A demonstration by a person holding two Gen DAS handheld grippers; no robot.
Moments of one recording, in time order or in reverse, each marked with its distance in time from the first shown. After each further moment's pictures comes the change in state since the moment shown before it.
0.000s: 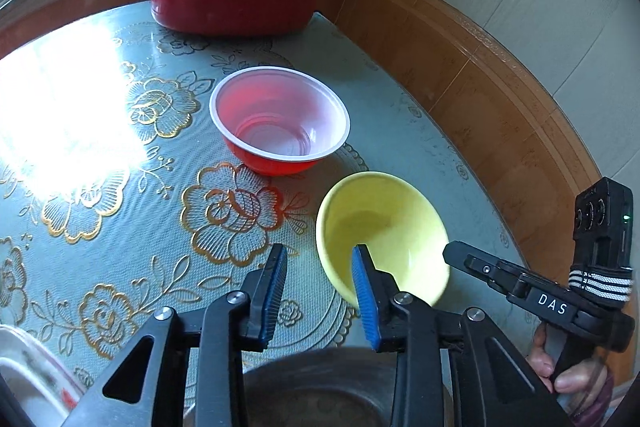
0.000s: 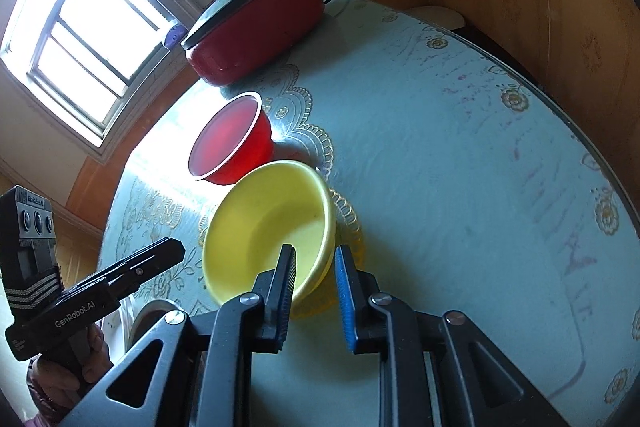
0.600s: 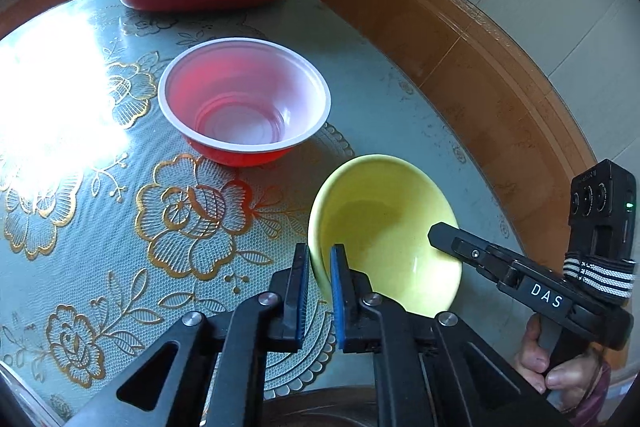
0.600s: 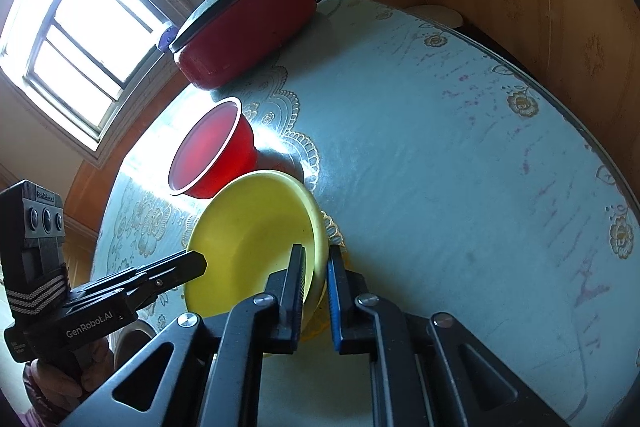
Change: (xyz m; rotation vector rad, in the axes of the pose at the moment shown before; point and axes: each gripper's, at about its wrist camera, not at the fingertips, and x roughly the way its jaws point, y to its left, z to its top) left arm 0.037 -0.011 0.010 0.027 0.073 -0.048; right arm 0.007 -0.012 0.006 0.017 -0.018 0.012
